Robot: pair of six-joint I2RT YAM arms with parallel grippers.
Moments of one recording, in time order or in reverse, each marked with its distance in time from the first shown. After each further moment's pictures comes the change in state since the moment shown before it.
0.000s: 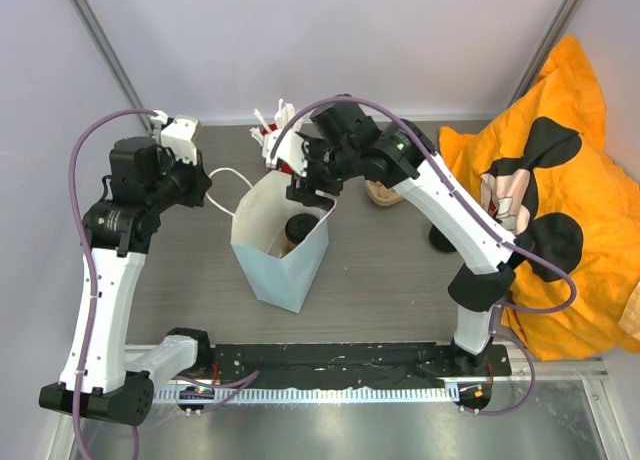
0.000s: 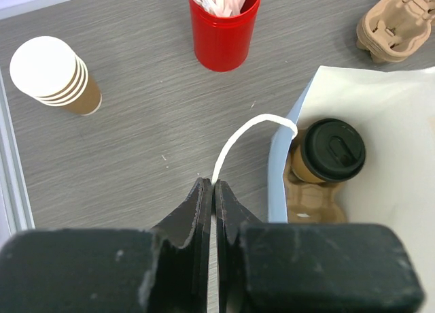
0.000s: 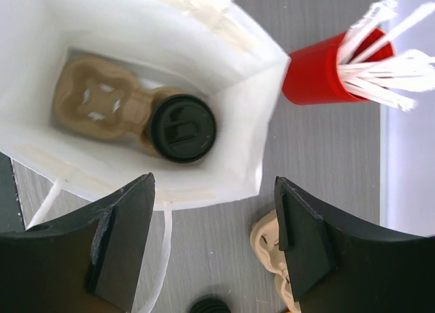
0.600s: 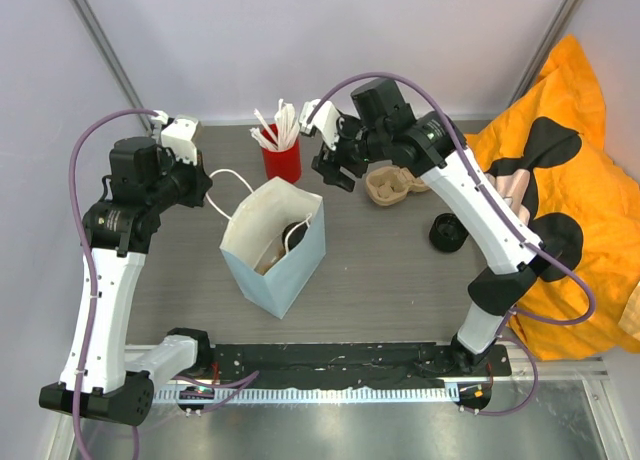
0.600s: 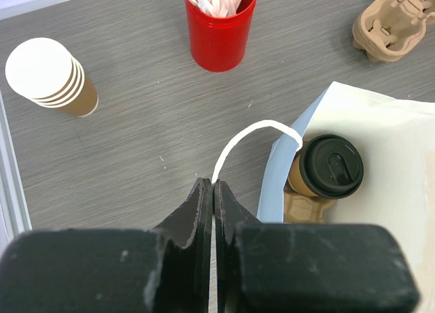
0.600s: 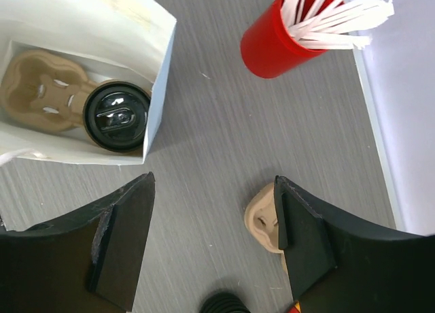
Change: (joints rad) left arm 0.001 0.000 0.000 0.000 0.011 0.000; right arm -0.186 -0.122 -0.178 0.154 -0.046 0.077
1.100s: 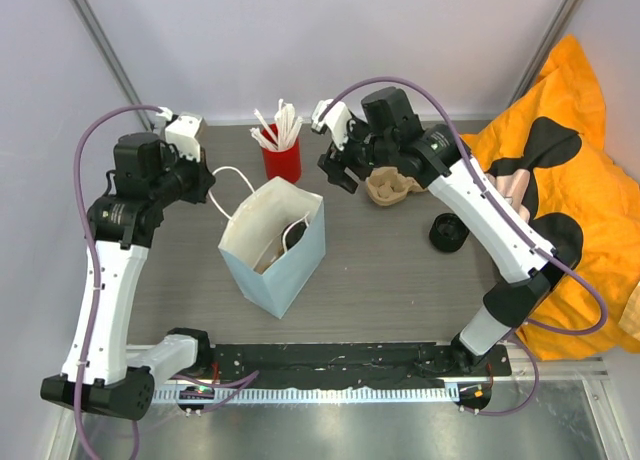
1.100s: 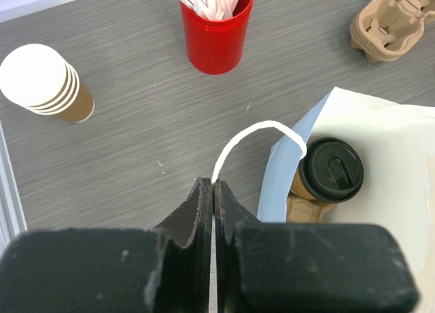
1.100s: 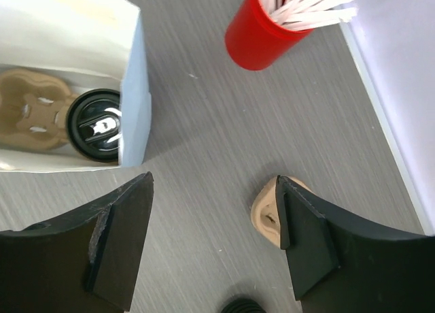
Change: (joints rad) left arm 0.000 0.025 0.000 0.019 0.018 0.007; right arm -0.027 -0.100 -0.236 0.175 0.020 0.088
